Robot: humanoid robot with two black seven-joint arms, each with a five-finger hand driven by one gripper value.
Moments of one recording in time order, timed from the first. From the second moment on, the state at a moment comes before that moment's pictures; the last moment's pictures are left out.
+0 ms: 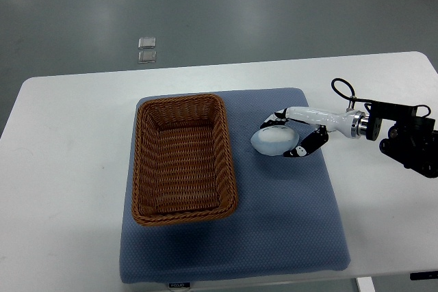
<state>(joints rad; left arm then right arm) 0.04 0.00 -0.12 -0.12 0.06 -0.05 0.04 0.83 -0.41 0.25 0.76 -1.34 0.16 0.61</state>
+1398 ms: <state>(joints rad) 0.04 0.00 -0.12 -0.12 0.06 -0.05 0.04 0.96 -0.13 0.28 0.80 -1.23 0.07 0.51</state>
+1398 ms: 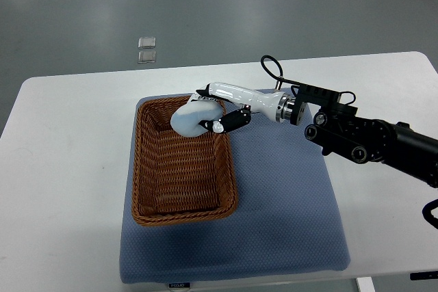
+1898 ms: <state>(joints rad) 0.04 0.00 -0.12 -0.12 0.06 -0.05 0.04 0.95 0.00 0.24 0.79 -1.26 -0.11 0.29</state>
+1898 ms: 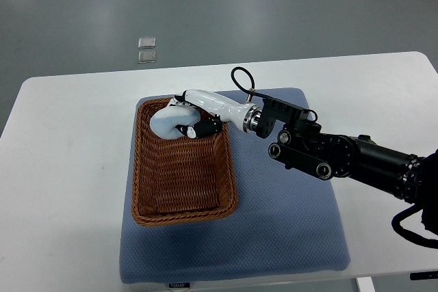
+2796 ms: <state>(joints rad) 0.04 0.00 -0.12 -0.12 0.06 -0.05 0.04 0.92 -0.02 0.20 0.80 -1.23 -0.16 0.29</state>
